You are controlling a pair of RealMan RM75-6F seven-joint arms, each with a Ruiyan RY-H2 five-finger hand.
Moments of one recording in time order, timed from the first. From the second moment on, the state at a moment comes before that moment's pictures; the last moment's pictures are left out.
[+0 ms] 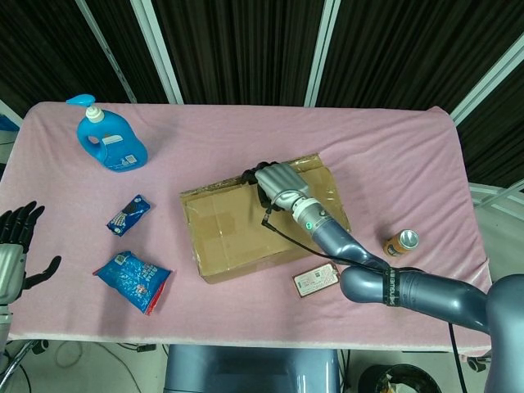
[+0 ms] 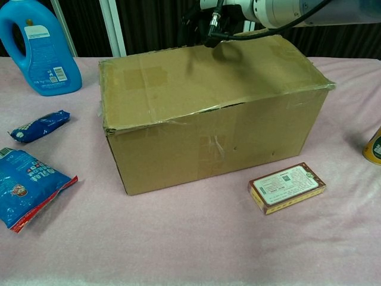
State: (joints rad) left arm -0.16 -1.17 -0.08 -1.55 1.47 1.51 -0.05; right arm 1.17 -1.39 0.32 -1.48 -0.73 0.66 -0.28
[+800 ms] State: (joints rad) left arm -0.16 -1.17 -0.09 -1.56 1.46 1.49 -0.07; right arm 1.20 -1.29 0.31 -1.58 -0.68 0.72 -0.33
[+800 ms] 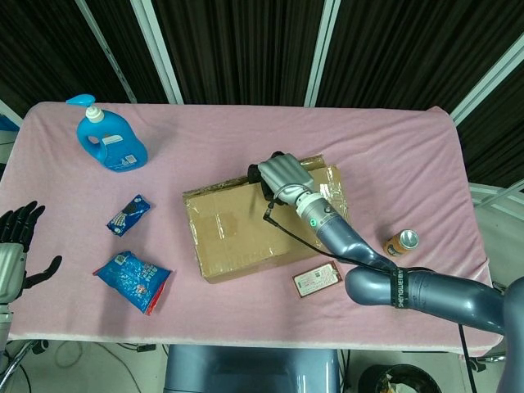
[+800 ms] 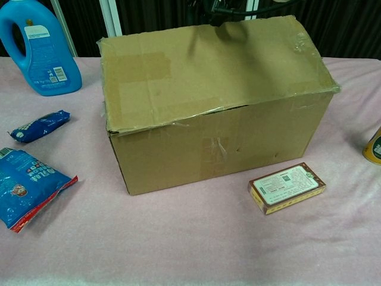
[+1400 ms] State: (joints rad) left arm -0.16 -1.17 -0.09 -1.56 1.46 1.49 -0.07; right arm 1.24 -1.13 0.30 -1.73 -0.59 0.75 -0.40
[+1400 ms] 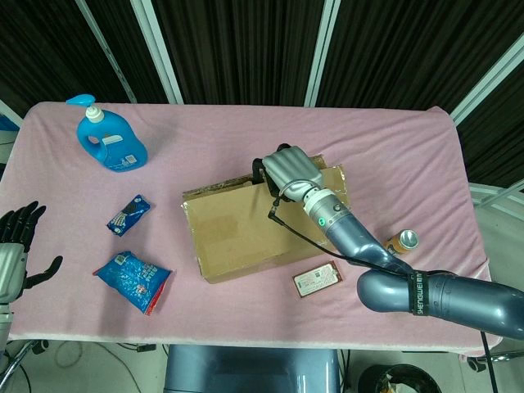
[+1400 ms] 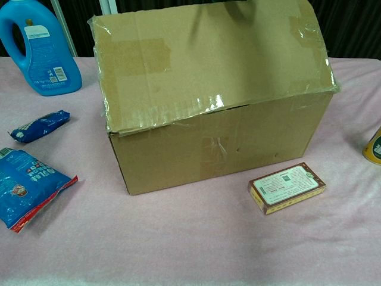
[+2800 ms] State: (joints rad) left arm -0.15 -1.18 -0.09 -1.55 1.49 1.51 -0.04; right arm 1.09 -0.56 0.26 -2.22 -0.59 0.71 -0.31
